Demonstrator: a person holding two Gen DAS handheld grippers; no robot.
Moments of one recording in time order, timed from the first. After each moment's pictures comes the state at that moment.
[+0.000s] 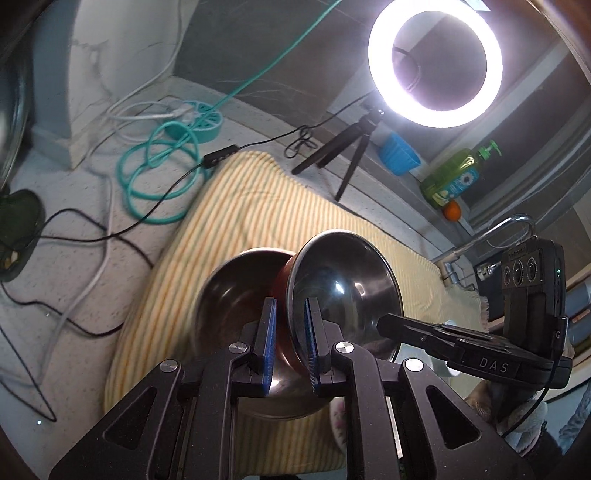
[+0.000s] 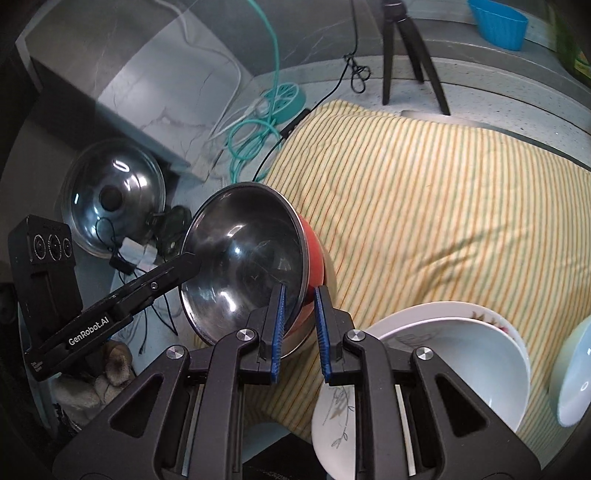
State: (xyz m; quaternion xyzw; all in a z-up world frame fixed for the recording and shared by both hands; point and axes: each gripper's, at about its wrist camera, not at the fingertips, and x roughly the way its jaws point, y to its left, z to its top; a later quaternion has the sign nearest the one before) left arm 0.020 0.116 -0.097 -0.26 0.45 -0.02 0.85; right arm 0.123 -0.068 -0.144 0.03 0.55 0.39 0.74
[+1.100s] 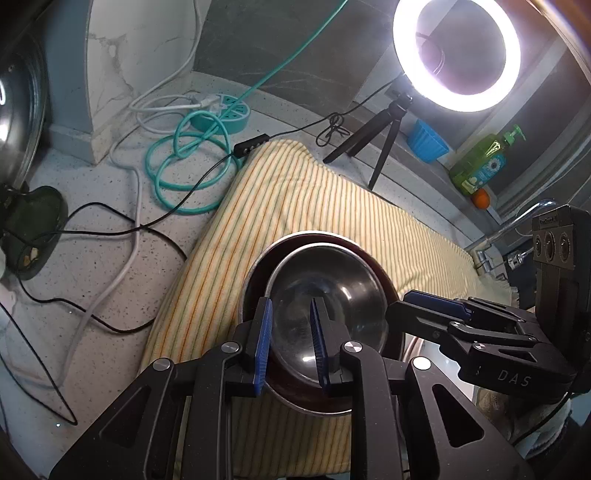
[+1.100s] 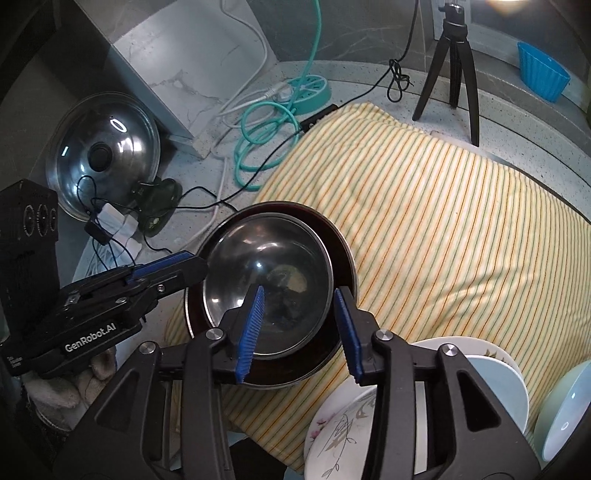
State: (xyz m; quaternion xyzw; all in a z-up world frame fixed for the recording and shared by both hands) left arm 0.014 0.121 -0.110 -0.23 0.47 0.02 0.85; right arm 0.107 -0.034 -0.148 -0.05 0.51 0.40 0.76
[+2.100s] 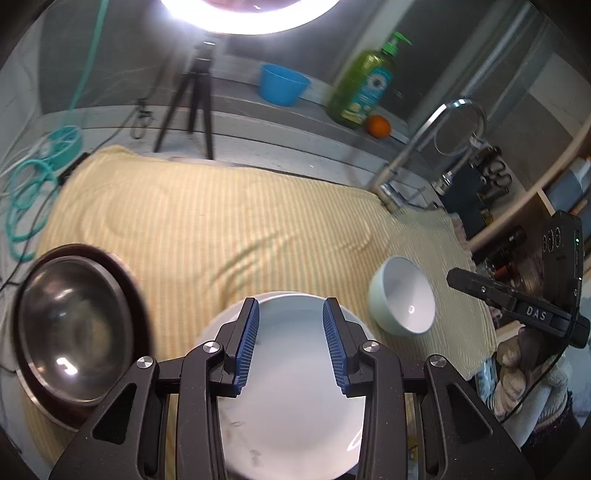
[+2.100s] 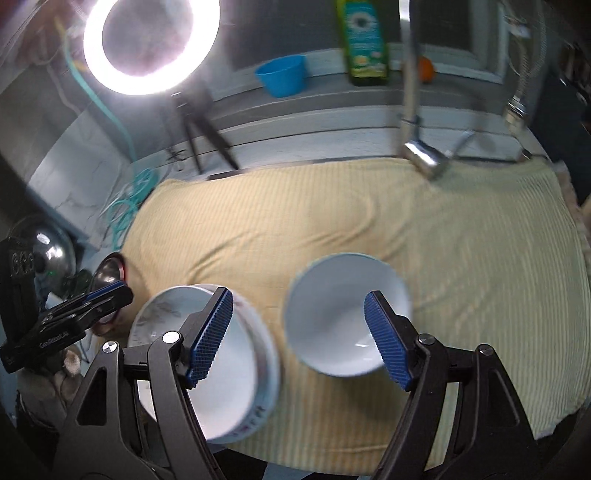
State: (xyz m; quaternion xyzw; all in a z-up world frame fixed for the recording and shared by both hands) left arm 0.059 -0.055 -0.091 -0.14 0.48 -0.16 0.85; right arm 0.120 -0.328 -0.125 0.07 0.47 0.16 0.87
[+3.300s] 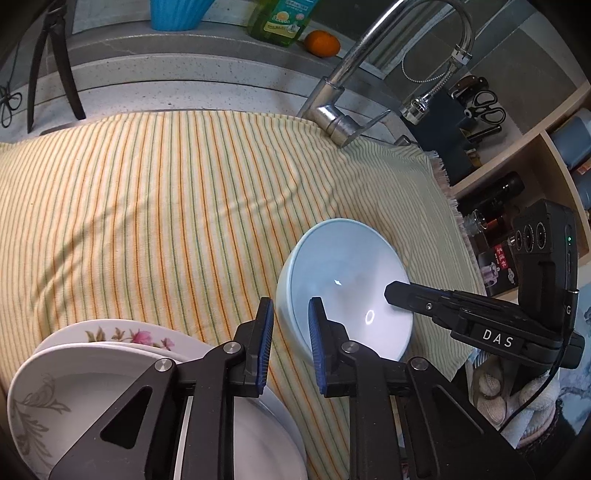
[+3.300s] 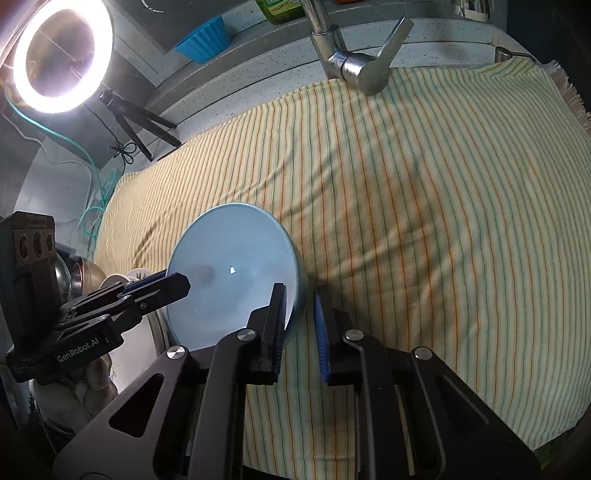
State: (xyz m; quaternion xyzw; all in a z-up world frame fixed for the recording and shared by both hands) left arm 0.113 -0.182 -0.148 -0.11 0.55 -0.24 0.79; right arm 0.147 -0.389 -0.209 0.14 0.54 0.17 0.81
